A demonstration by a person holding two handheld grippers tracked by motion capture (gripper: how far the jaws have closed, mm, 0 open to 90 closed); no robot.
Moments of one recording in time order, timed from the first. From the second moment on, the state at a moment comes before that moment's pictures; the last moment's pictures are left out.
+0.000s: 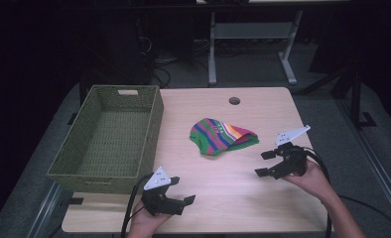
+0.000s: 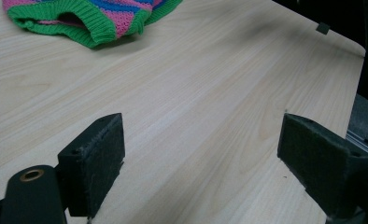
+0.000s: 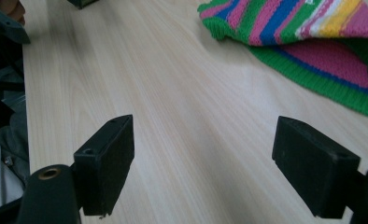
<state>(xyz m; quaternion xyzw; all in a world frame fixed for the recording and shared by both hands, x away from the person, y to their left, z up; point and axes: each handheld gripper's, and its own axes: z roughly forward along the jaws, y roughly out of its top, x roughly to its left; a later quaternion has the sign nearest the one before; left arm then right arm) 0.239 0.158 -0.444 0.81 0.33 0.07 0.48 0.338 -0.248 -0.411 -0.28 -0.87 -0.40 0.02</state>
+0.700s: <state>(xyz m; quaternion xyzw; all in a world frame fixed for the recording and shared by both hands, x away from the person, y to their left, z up) 0.238 0.157 -0.443 0.81 0.33 0.07 0.48 0.382 -0.209 -0.392 -0.26 -0.89 -0.37 0.02</state>
